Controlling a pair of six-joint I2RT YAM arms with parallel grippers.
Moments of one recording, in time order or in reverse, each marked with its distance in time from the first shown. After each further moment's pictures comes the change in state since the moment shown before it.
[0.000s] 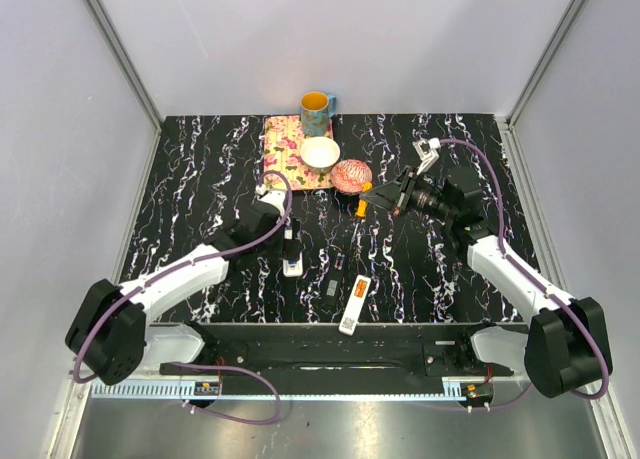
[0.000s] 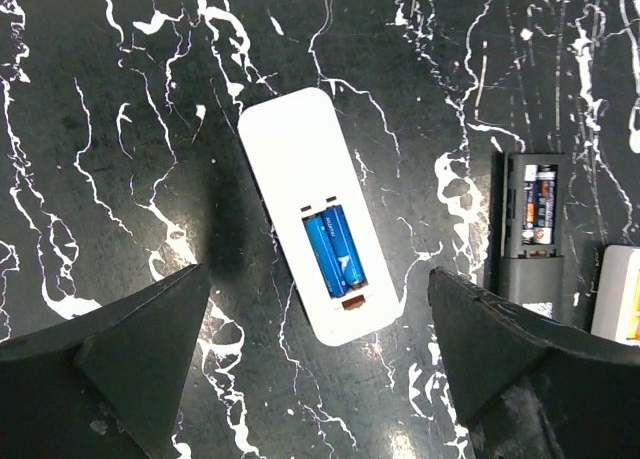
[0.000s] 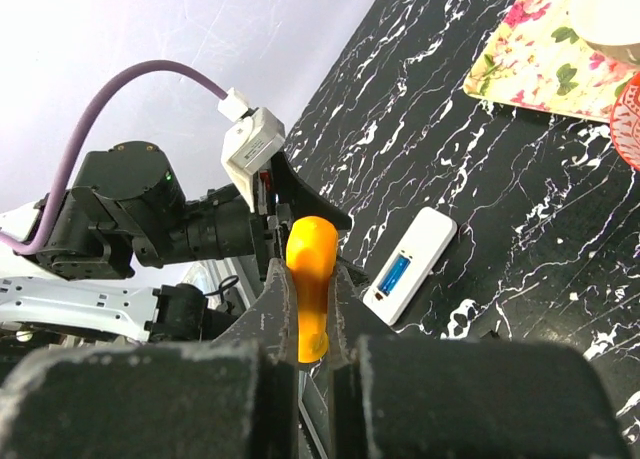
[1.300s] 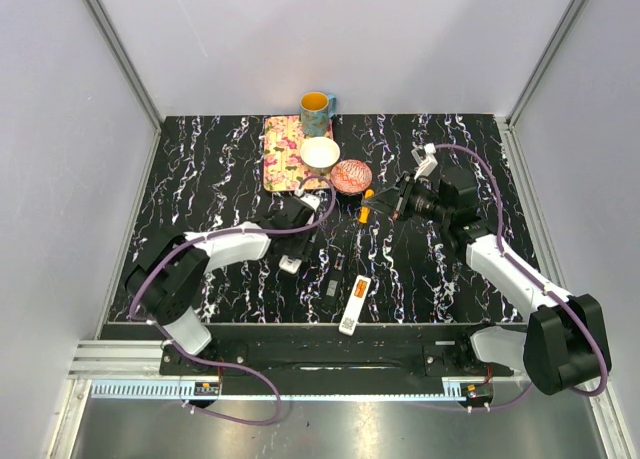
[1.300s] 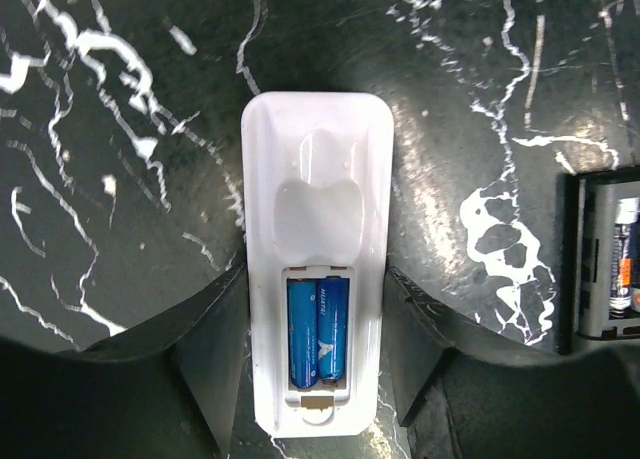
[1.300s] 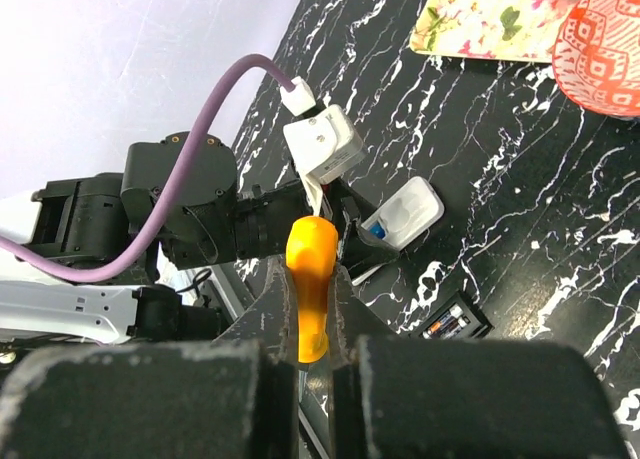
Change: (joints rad) left arm -0.064 0.410 0.163 0.027 -0.037 0.101; right arm 0.000 0.015 0.000 -0.135 0.058 -0.048
